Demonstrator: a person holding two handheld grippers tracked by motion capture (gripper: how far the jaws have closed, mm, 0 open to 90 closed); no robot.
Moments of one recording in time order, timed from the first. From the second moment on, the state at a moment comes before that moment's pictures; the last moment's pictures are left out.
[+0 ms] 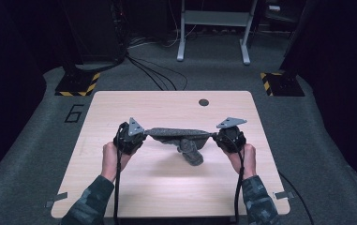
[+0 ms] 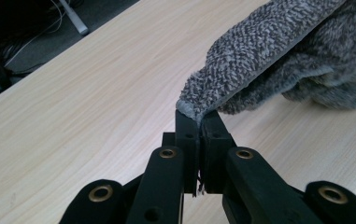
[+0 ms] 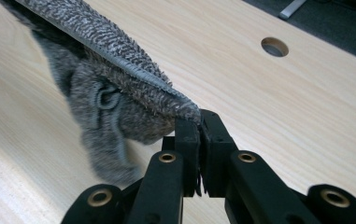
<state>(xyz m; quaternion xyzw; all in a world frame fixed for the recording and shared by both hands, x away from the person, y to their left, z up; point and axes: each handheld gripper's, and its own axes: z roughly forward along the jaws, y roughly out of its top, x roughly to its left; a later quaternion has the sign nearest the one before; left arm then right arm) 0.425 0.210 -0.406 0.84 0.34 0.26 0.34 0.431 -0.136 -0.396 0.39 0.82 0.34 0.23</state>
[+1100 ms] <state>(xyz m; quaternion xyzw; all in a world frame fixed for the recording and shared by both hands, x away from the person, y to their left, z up) 0.510 0.212 -0.321 0.82 0.34 0.33 0.33 0.513 -0.125 -0.307 0.35 0.83 0.33 0.29</state>
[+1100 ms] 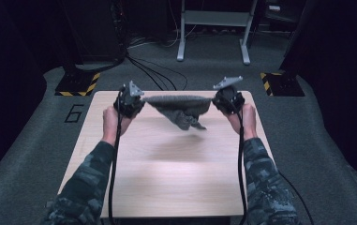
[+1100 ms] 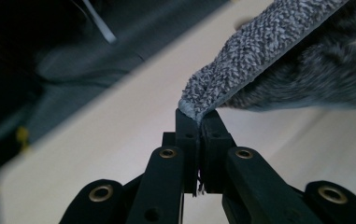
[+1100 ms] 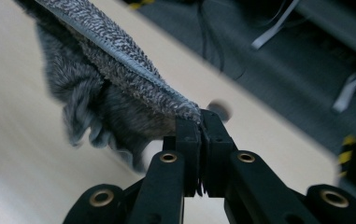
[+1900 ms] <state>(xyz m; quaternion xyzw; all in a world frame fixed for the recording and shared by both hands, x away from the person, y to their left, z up) 0.377 0.219 -0.493 0.88 0.34 0.12 0.31 0.378 -0.154 -0.479 0.38 0.87 0.30 0.11</state>
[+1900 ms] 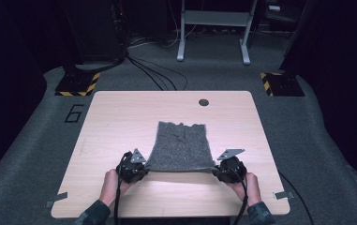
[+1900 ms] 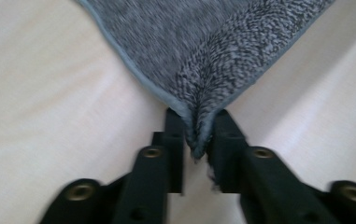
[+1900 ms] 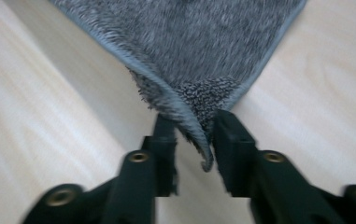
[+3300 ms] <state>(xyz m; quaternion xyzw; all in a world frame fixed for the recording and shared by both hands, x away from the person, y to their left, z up) 0.478 0.168 -0.512 0.89 0.33 0.09 0.31 0.479 -0.106 -0.514 0.36 0.87 0.32 0.07</state>
